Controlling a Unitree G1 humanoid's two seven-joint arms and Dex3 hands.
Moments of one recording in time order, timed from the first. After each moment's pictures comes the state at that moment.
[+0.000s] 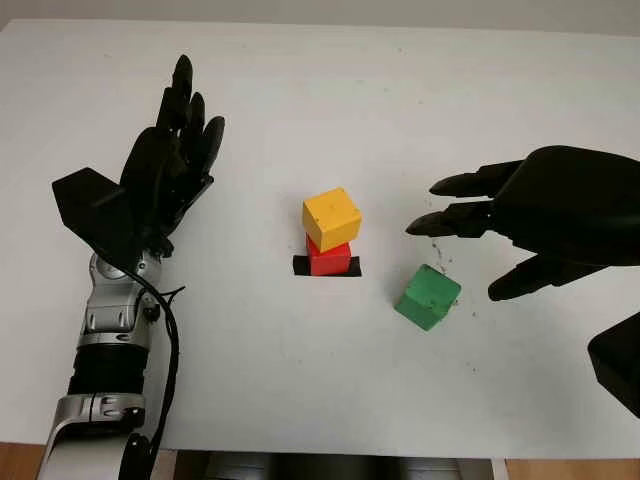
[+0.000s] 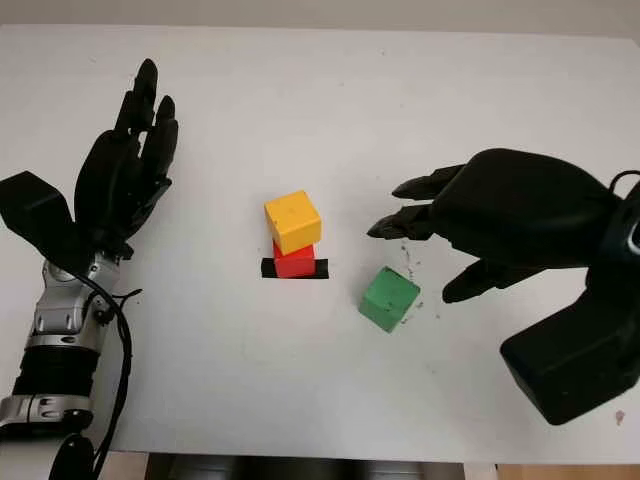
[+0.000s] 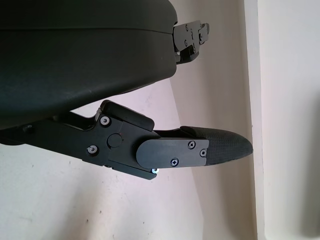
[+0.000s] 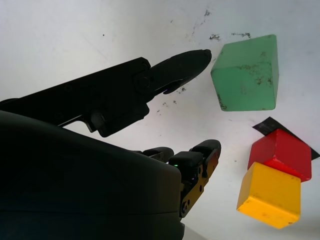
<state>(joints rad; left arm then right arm) -0.56 0.28 0.18 0.35 -0.18 -0.15 -0.31 -0.37 -1.09 -0.05 -0.23 -0.37 -0.51 0.73</state>
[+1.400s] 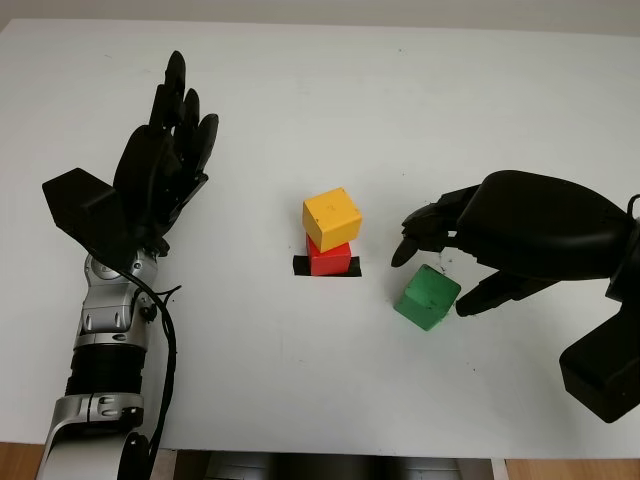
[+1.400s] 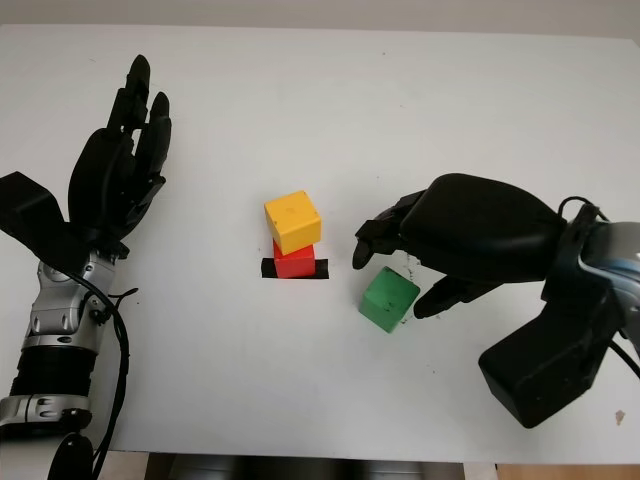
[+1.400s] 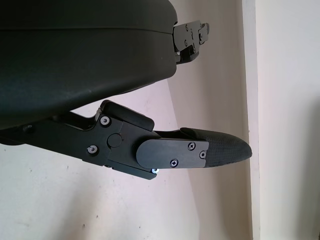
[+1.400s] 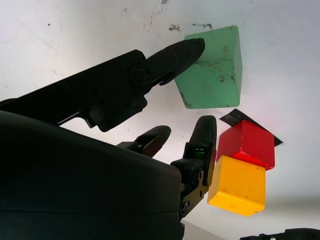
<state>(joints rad) -0.56 0.28 0.20 0.35 -0.19 -0.15 -0.31 -0.37 -0.99 0.03 -0.10 -0.42 -0.66 0.58</state>
